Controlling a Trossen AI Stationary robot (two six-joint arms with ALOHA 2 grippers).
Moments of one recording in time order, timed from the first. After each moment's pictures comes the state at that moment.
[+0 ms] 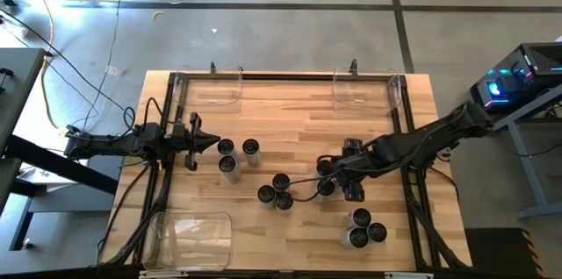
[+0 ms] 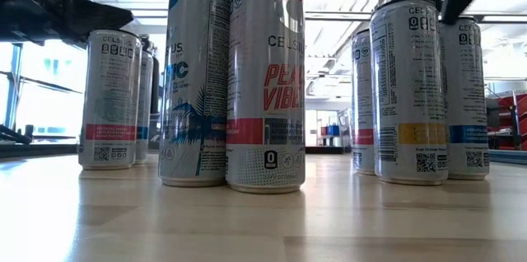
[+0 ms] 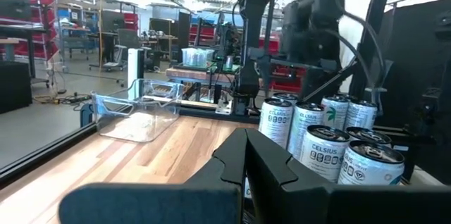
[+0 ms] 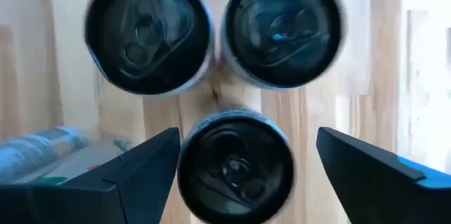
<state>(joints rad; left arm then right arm) -0.02 0.05 0.01 0.15 -0.11 -0.07 0.36 1.45 1.24 -1.10 0.14 0.38</state>
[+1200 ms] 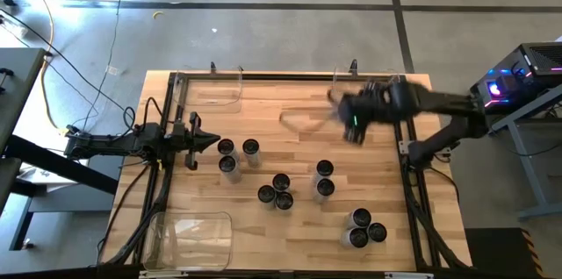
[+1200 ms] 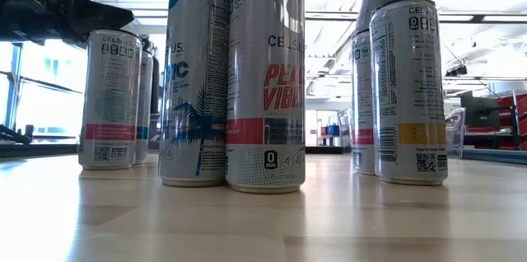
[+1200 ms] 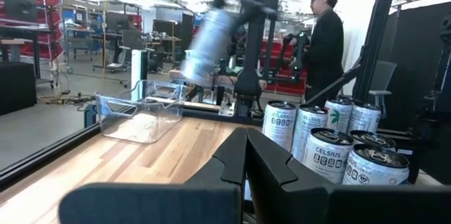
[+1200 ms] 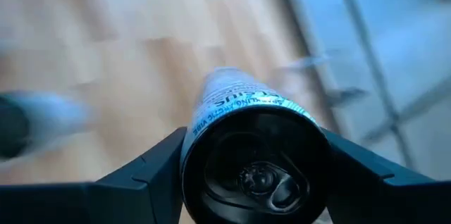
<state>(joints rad) -0.02 0.05 0.01 0.16 -0.12 -0.08 -0.03 1.46 1.76 -1.57 0.50 0.28</state>
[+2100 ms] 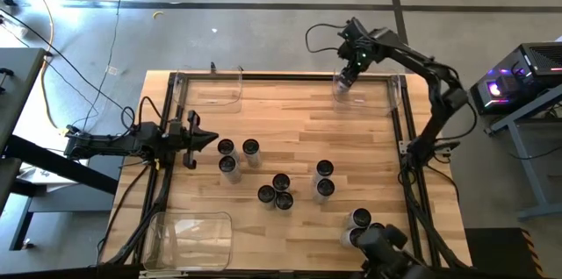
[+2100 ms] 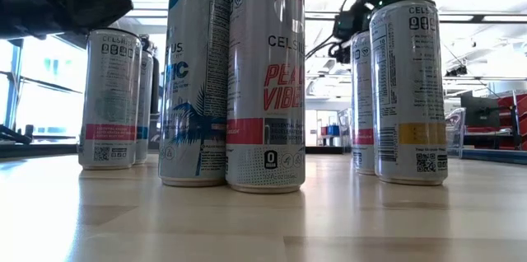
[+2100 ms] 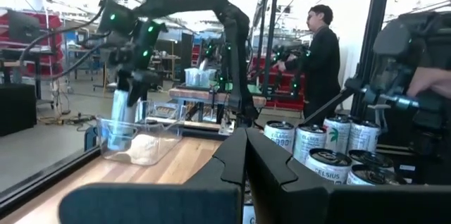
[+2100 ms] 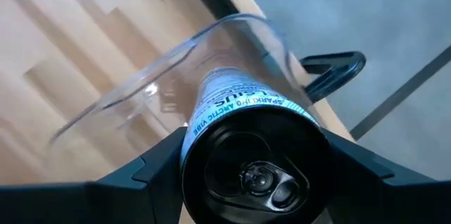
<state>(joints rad) -0.02 0.05 0.01 0.23 -0.12 -0.05 -0.90 1.74 1.53 -1.06 0.08 -0.26</state>
